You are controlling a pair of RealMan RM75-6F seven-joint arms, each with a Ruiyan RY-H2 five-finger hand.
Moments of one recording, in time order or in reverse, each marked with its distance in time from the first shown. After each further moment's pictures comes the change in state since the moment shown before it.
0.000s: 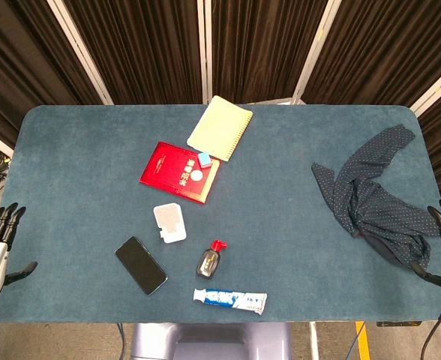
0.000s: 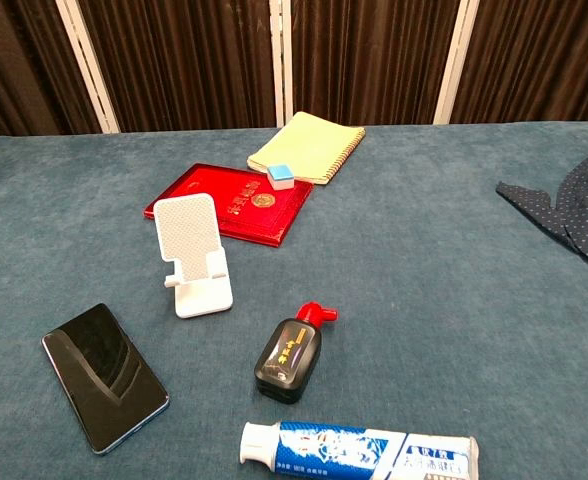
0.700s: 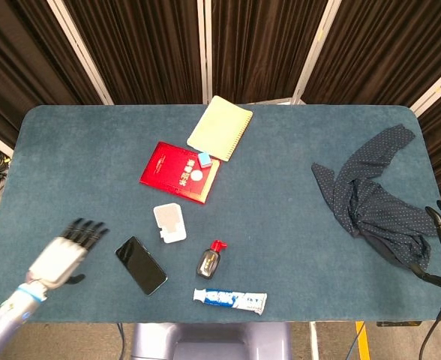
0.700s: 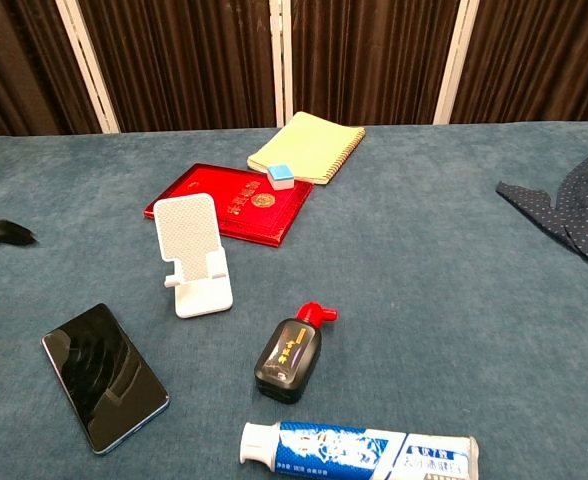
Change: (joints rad) left arm -0.263 -0.082 0.049 0.195 0.190 -0.509 -0.014; right arm 0.008 0.004 -0.002 -0.014 0.017 -0.031 -0.019
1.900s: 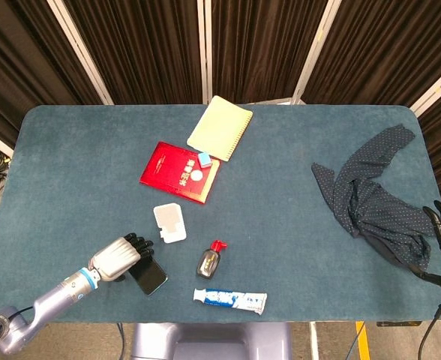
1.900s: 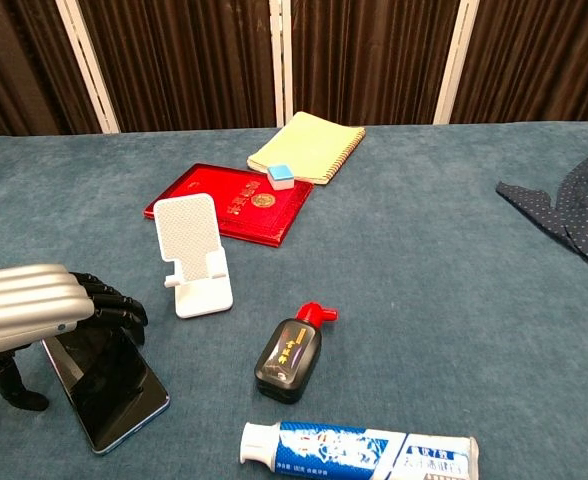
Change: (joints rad) left arm -0.187 -0.252 0.018 0.223 0.084 -0.171 -0.046; right arm 0.011 0.001 0.000 0.002 0.020 -0.035 0.006
